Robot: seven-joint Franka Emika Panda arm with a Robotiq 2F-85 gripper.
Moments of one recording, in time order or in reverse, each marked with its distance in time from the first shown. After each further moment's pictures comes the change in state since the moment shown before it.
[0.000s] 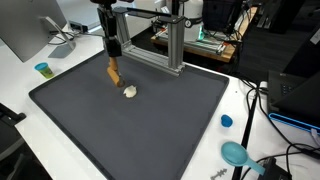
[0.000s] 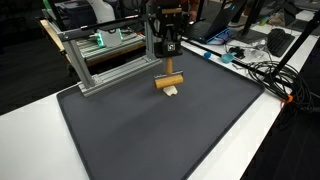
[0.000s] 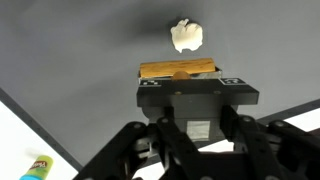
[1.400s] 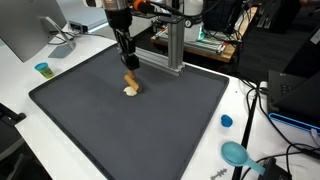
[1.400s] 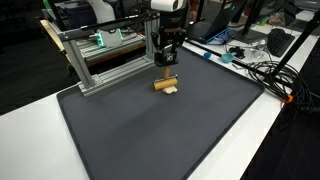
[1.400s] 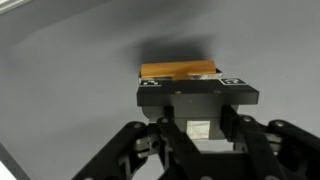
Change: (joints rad) arm 0.006 0.085 0.042 -0.022 0.007 -0.050 -0.036
